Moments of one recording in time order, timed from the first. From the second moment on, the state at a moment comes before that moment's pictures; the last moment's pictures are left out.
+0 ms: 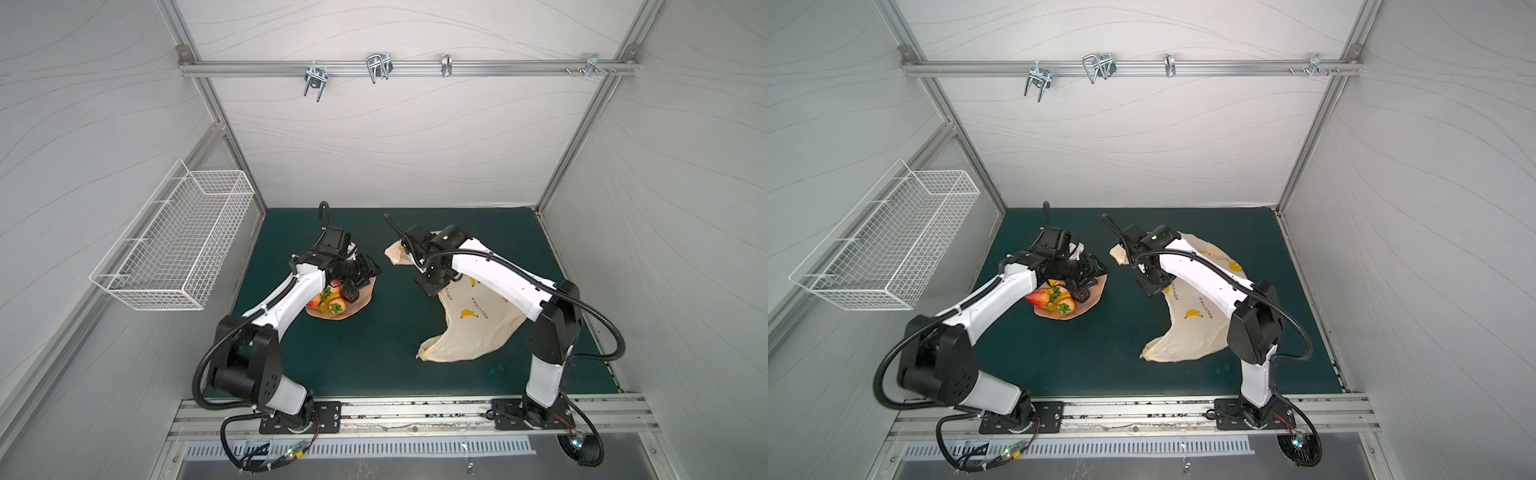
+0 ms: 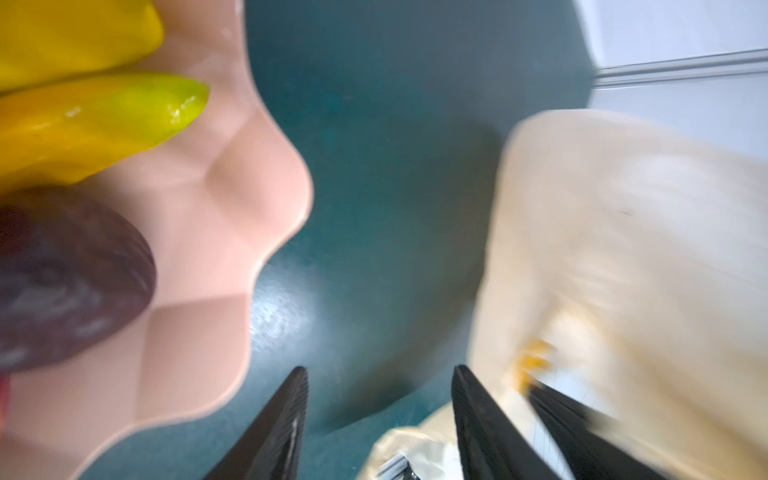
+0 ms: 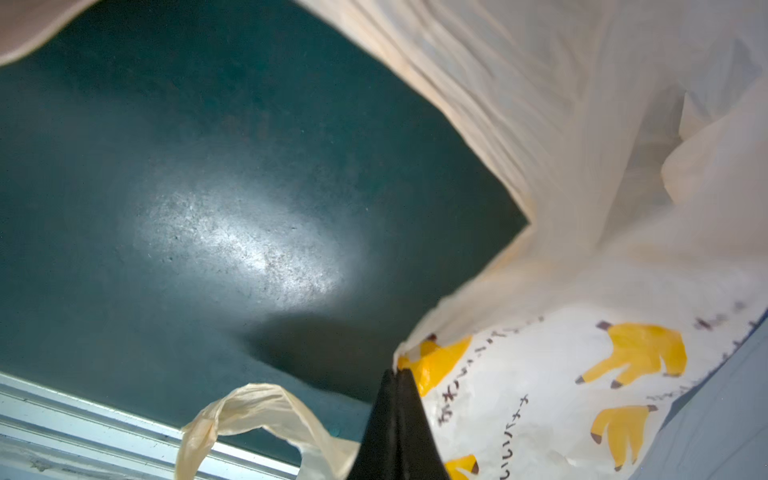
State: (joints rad) left arm -0.28 1.45 1.12 -0.61 0.47 -0.82; right arm 0.85 1.87 1.76 -1.33 0.16 0.14
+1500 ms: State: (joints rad) left arm -0.29 1.07 1.30 -1.00 0.04 -0.67; right arm 0.94 1.96 1.50 -1.14 0.34 0.35
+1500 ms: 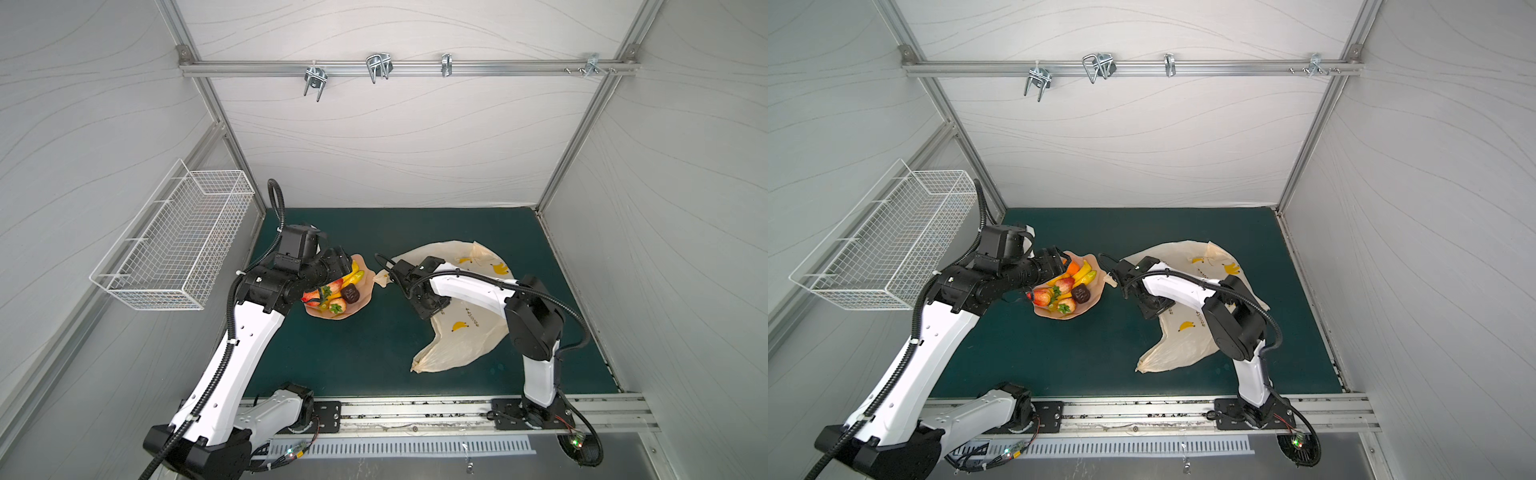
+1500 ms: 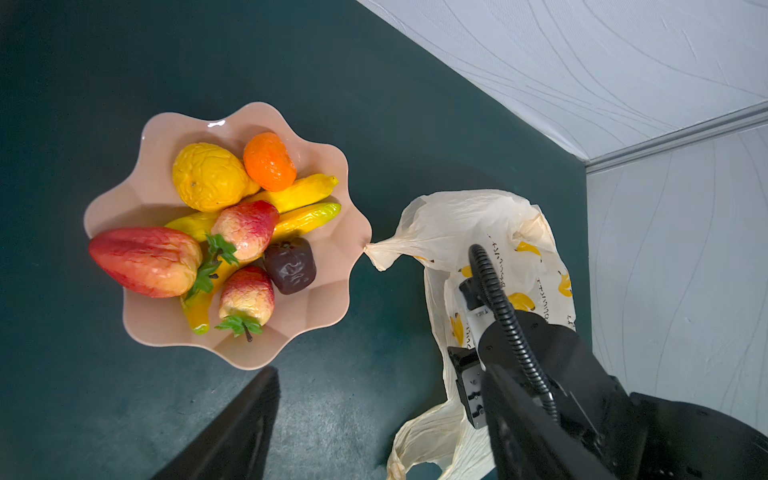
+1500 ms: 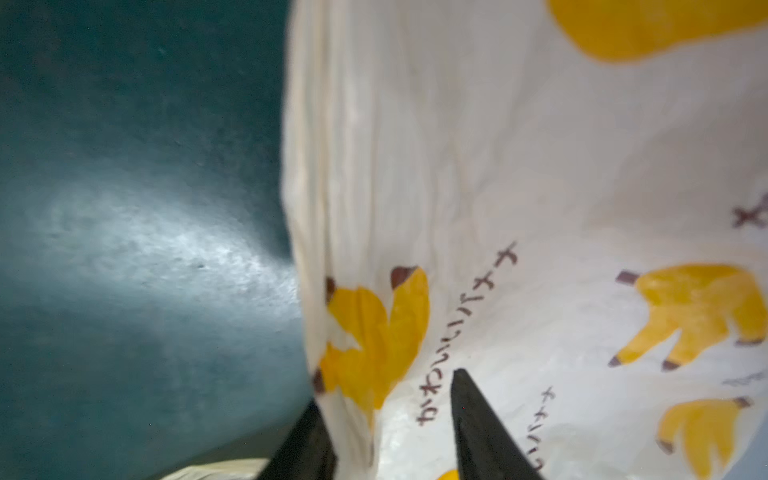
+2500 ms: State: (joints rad) left arm -0.28 1.19 1.11 -0.99 0.06 -0.61; right arm 0.72 1.62 1.70 -1.19 0.13 0.33
